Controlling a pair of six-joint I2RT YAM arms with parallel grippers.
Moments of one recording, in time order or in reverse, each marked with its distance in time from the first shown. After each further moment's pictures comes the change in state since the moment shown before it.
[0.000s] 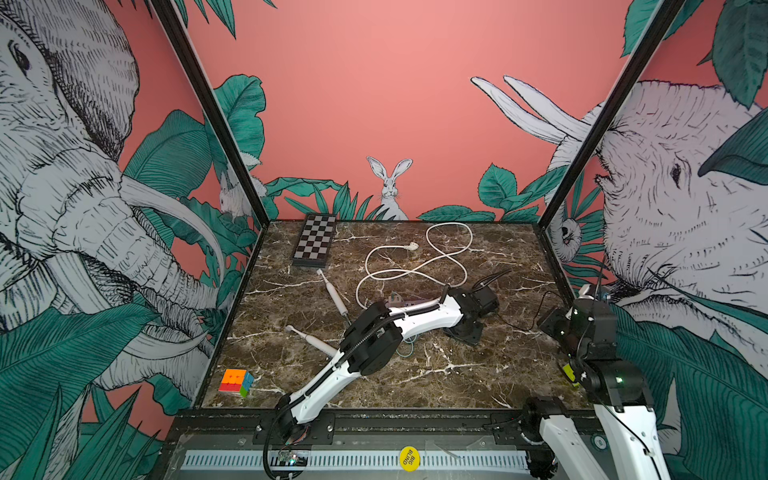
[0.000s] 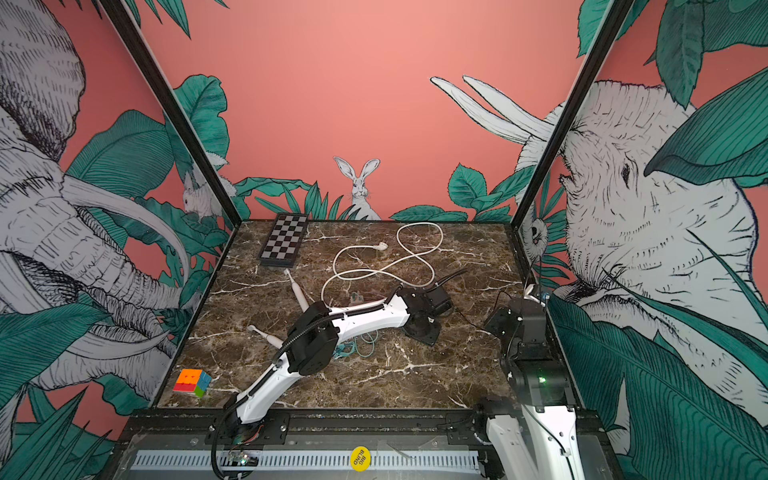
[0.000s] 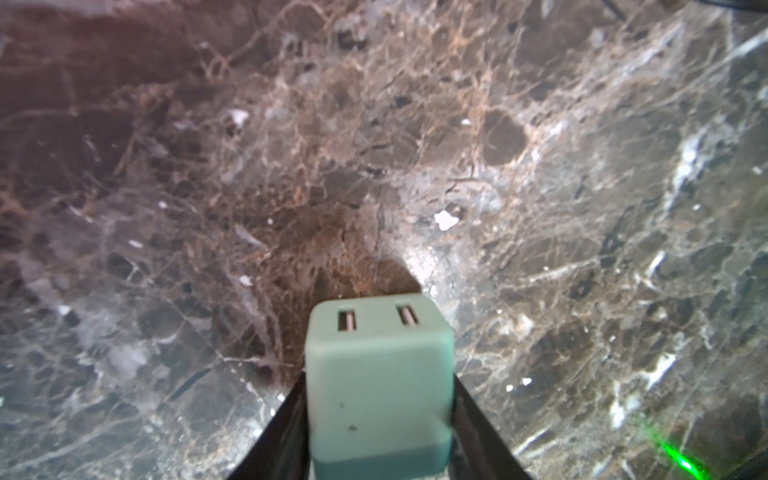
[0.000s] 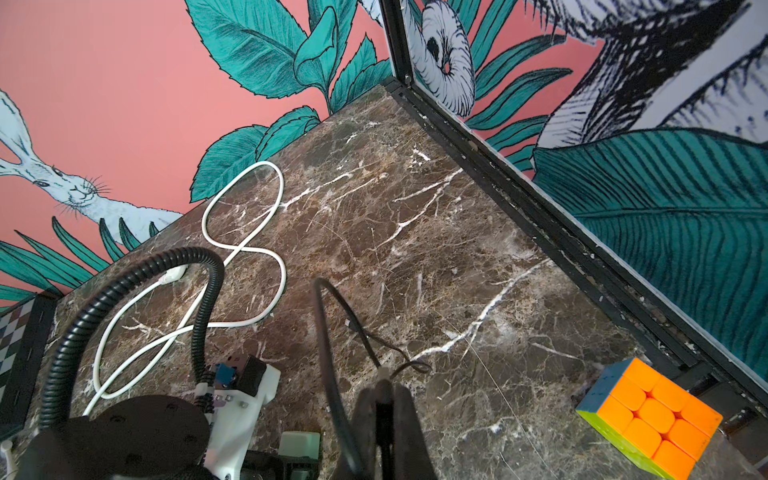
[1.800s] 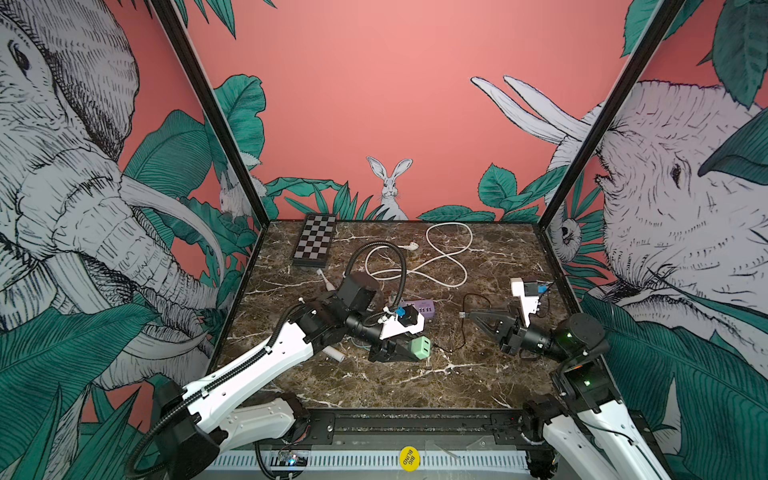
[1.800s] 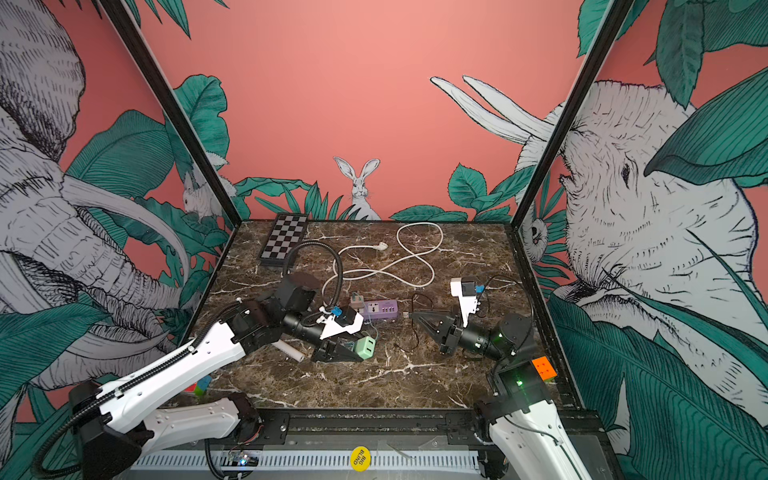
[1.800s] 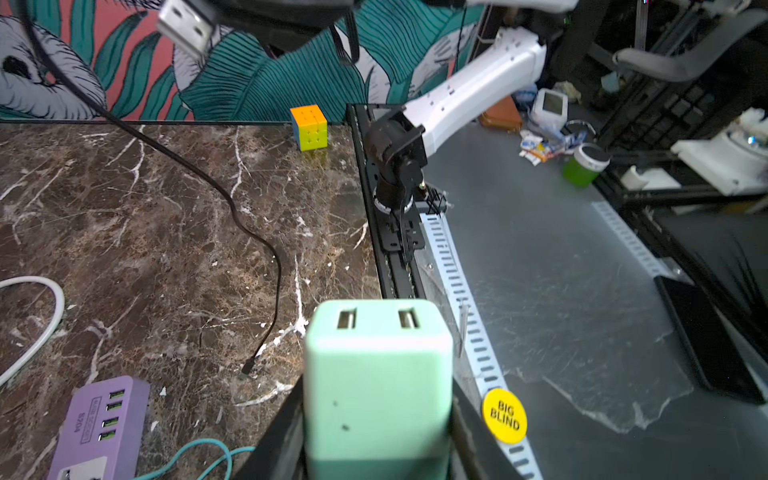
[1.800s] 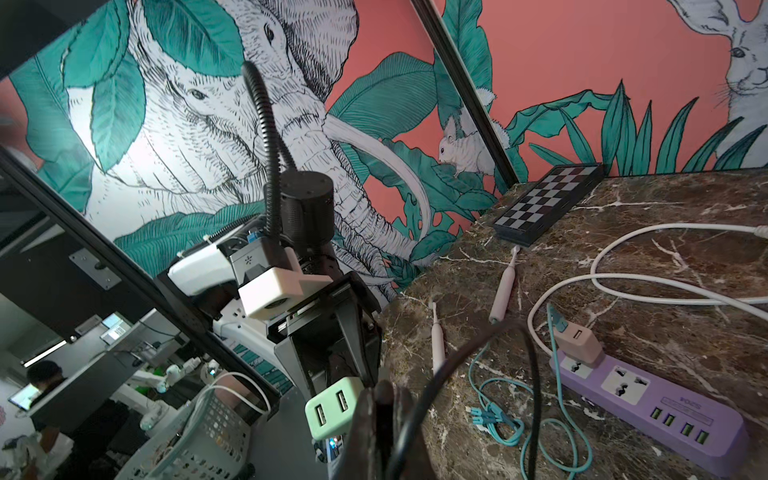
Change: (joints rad) left arm 0.301 -1.278 -1.062 0.300 0.846 1.146; right arm 0.309 -0.077 -0.306 0.892 -1.122 0.112
